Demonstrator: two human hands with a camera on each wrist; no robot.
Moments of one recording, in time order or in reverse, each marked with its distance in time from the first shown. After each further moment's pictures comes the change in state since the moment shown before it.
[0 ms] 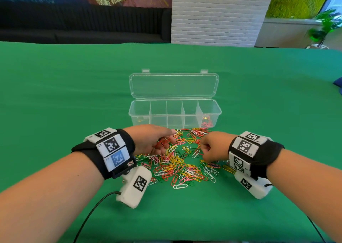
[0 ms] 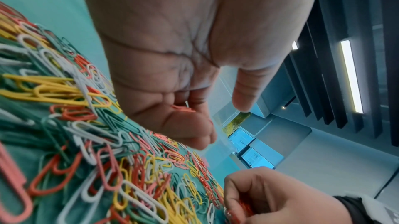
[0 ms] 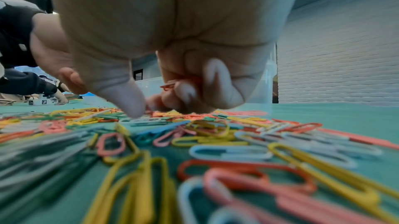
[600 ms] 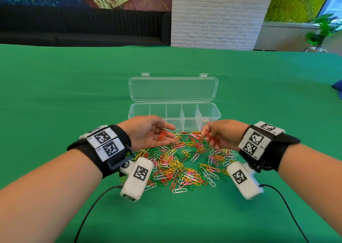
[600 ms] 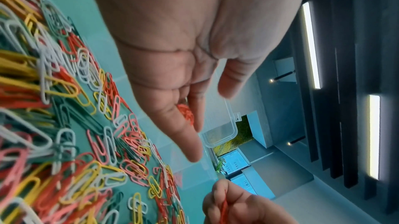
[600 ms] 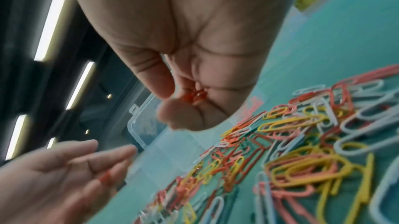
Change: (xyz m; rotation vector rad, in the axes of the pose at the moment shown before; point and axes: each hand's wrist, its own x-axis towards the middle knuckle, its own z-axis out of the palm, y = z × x) left_hand 0.000 0.012 -0.019 -0.442 -0.027 0.050; right_hand 0.007 0.021 -0.025 1.146 -0.047 0.100
